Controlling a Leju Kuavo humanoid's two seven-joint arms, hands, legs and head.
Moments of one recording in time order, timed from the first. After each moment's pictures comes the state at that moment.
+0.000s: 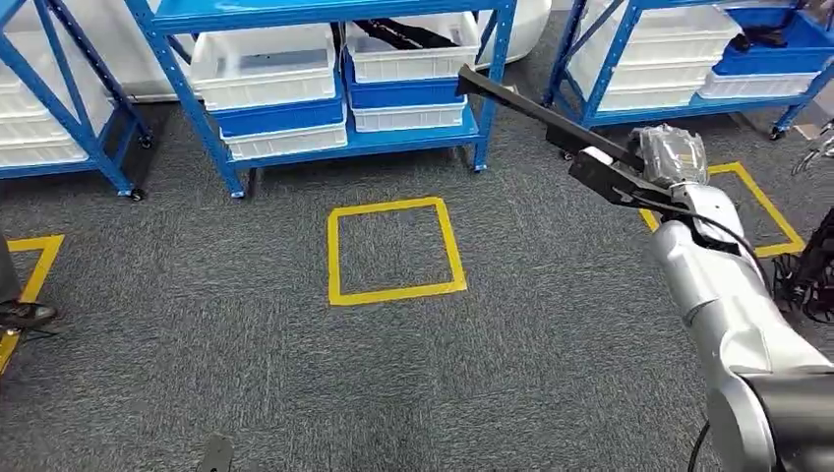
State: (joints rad) left arm -0.10 -0.14 0.28 -0.20 -0.31 0.49 -0.41; right arm -1.00 -0.25 0.29 -0.46 1.17 -0.35 -0.20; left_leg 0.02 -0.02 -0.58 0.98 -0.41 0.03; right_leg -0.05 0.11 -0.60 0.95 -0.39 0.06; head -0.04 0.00
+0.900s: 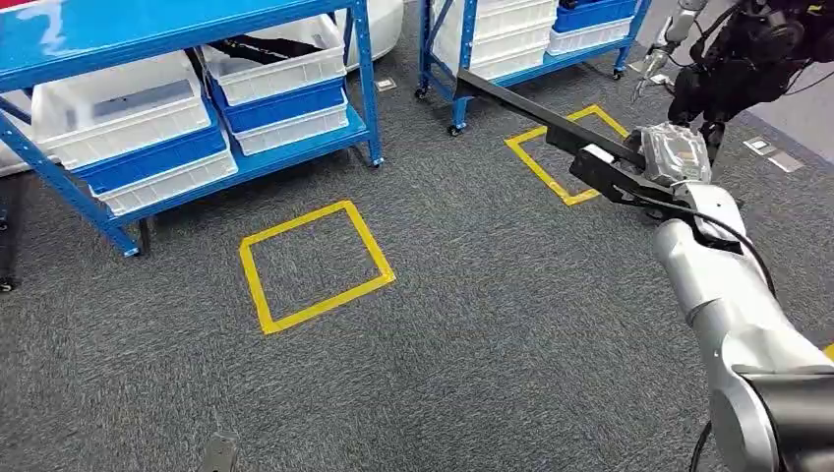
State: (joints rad) left arm -0.09 -0.14 0.30 -0.20 -0.31 0.49 -0.41; right arm -1.01 -0.23 0.29 -0.46 1.17 -0.35 -0.19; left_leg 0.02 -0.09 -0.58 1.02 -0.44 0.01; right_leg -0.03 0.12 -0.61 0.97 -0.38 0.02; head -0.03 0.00
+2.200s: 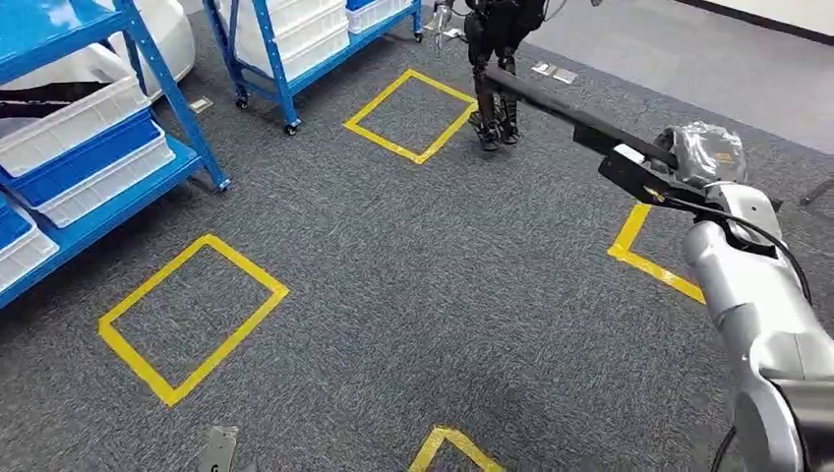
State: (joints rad) left arm -0.11 -0.15 0.31 -0.20 -0.34 0.47 -0.40; right arm -1.01 -0.30 0.28 -0.47 1.17 -0.36 -0.20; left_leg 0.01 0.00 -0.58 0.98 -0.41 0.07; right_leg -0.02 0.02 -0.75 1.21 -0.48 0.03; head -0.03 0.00
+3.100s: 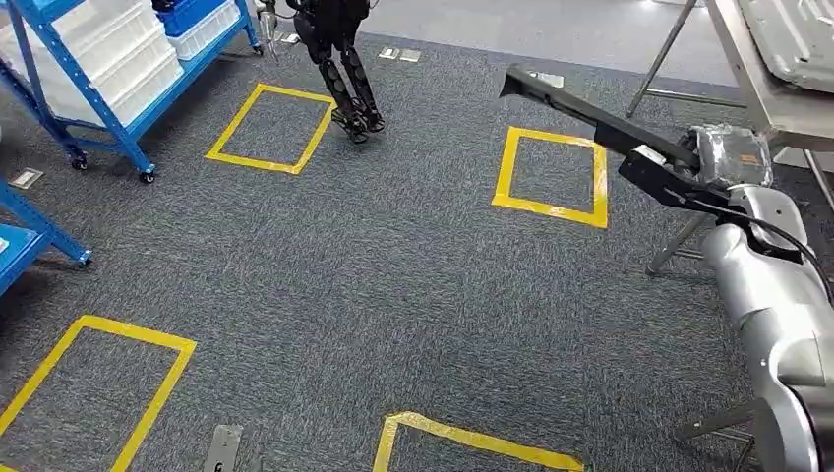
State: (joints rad) left arm -0.12 -0.15 0.31 -0.20 -0.36 0.47 -0.38; right arm -0.99 -0.38 0.28 -0.50 1.17 -0.36 -0.20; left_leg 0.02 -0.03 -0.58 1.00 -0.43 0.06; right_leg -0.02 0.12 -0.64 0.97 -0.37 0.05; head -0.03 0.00
